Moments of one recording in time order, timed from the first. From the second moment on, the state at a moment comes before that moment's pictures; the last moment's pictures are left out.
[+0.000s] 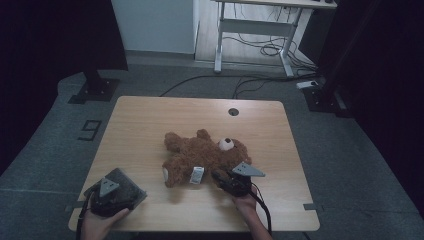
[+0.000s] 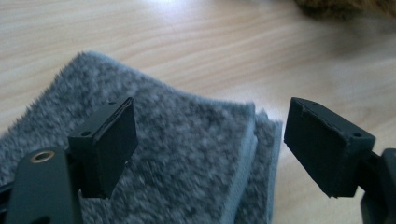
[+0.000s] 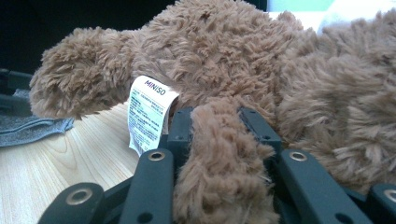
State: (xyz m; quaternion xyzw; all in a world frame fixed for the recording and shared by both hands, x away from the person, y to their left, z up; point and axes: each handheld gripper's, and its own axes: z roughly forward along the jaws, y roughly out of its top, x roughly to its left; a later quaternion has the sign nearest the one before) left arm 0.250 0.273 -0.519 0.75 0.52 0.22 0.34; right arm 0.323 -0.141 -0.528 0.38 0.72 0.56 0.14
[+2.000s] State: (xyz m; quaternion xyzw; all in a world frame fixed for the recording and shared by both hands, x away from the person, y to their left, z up) left arm 0.225 0.273 -0.485 0.70 0.49 0.24 0.46; right arm 0.322 -0.144 -0.529 0.38 0.72 0.56 0.14
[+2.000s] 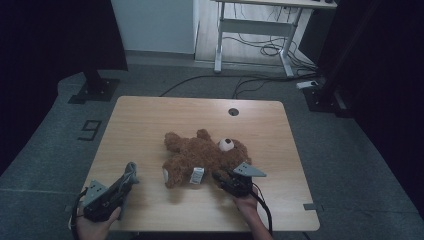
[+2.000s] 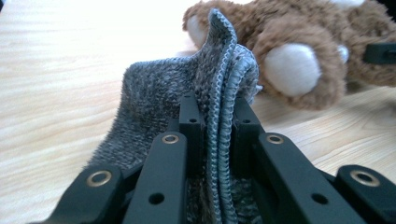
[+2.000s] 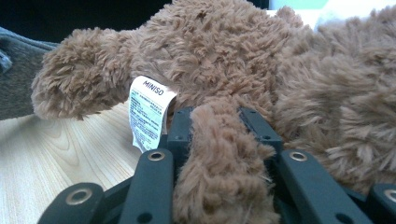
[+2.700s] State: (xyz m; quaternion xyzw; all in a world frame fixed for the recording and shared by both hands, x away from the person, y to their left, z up) left arm 0.236 0.231 -0.459 0.71 0.45 0.22 0.50; right arm 0.322 -0.143 -0.526 0.38 0.72 0.57 0.13
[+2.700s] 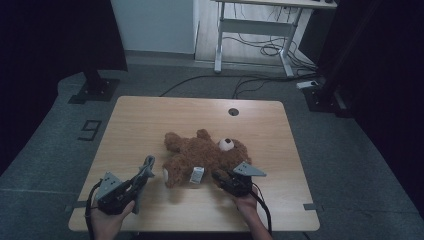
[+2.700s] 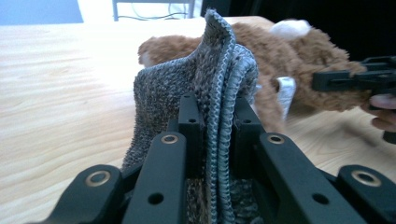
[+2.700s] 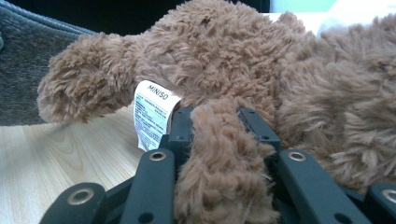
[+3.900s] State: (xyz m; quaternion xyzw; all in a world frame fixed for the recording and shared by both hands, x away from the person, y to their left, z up) left arm 0.284 0.118 -0.426 0.77 0.35 0.20 0.50; right arm 0.327 -0.139 -0.521 0.38 0.71 0.57 0.13
